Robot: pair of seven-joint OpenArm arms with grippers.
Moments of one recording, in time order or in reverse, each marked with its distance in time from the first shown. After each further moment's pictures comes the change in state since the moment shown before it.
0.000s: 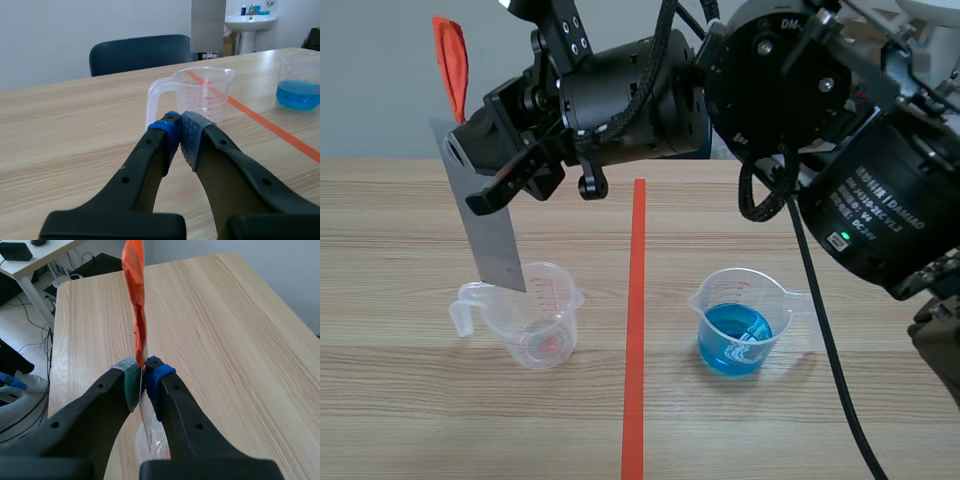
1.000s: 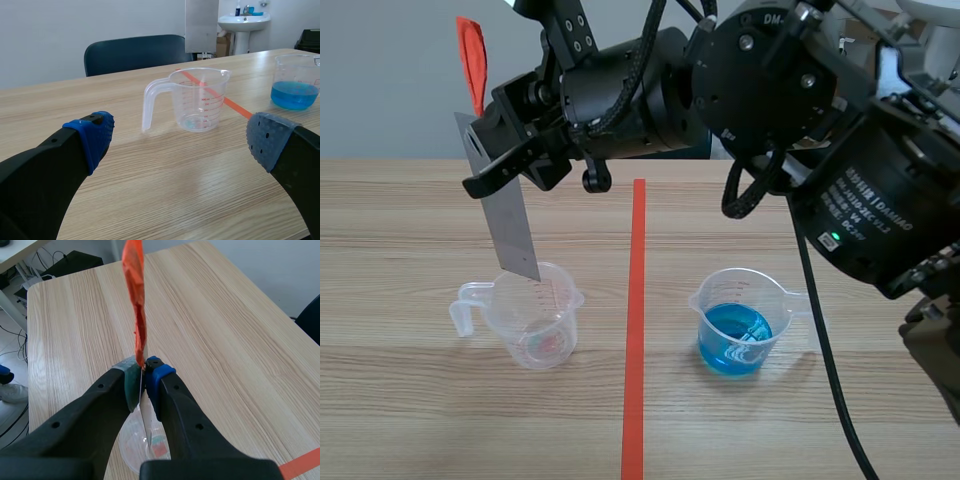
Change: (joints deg) left arm 0.0 -0.6 0.0 0.3 0.5 -1.4 0.0; right arm 0.0 -1.0 0.1 0.0 -3.0 -6.4 -0.2
